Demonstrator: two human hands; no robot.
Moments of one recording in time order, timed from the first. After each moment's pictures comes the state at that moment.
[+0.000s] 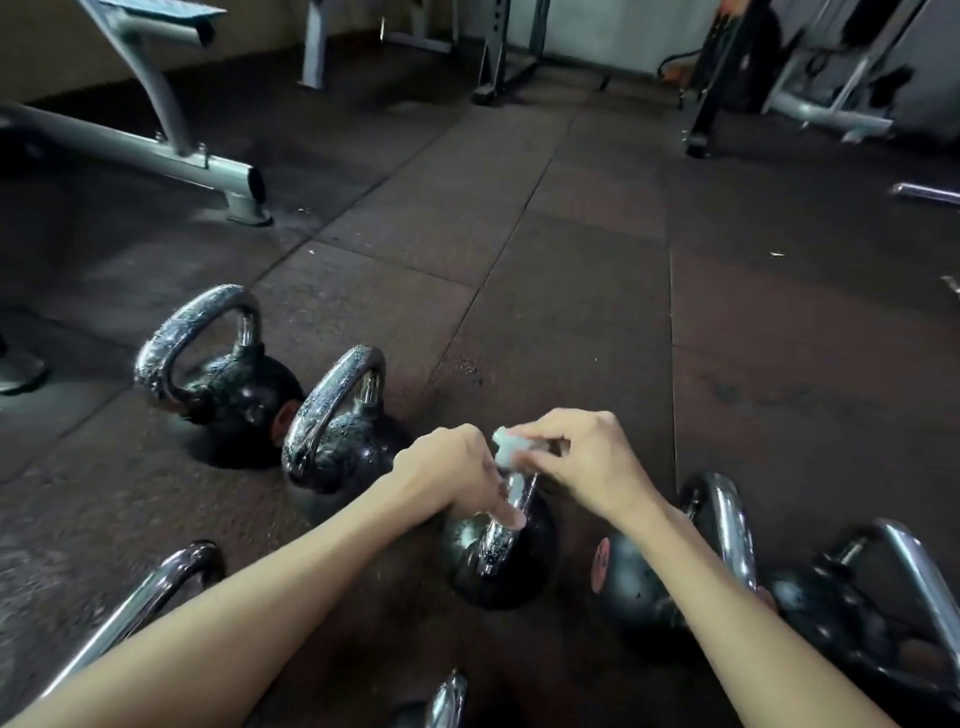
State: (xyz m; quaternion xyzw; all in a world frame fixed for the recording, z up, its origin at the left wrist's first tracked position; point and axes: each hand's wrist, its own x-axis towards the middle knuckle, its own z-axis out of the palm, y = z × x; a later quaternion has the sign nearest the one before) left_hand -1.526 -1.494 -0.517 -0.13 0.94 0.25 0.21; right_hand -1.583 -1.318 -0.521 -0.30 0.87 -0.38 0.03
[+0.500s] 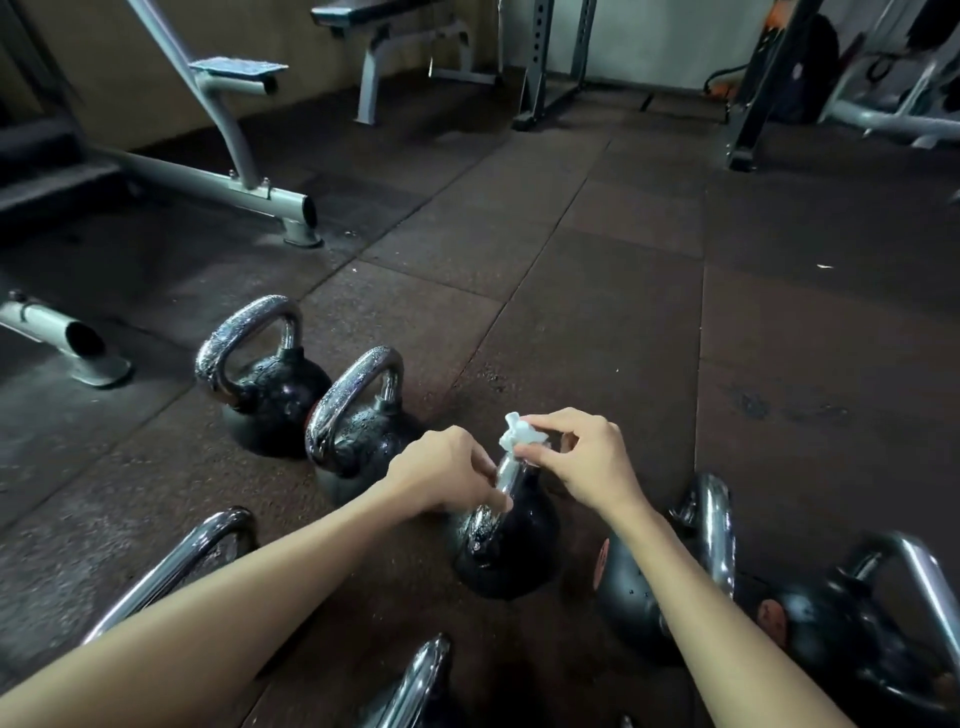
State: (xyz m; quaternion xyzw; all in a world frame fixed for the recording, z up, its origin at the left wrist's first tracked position) left_hand -1.498 -1.478 -0.508 -0.18 0.93 0.29 0.15; right_hand -1.583 -1.300 -0.539 -0.25 0.84 -0.48 0.03
